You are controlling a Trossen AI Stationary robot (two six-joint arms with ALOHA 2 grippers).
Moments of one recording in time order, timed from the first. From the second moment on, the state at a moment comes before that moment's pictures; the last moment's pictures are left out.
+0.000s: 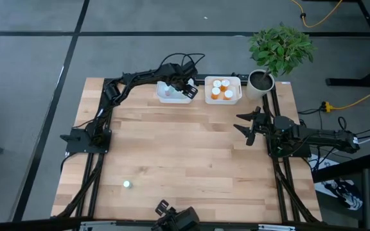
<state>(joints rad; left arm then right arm) 0.56 2.20 1.87 -0.84 -0.14 -0.37 -0.12 0.16 0.01 0.04 0.21 0.13</state>
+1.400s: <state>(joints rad) -0.02 1.76 1.72 -1.57 0.20 -0.47 -0.12 0.15 0.01 0.04 0.21 0.13</state>
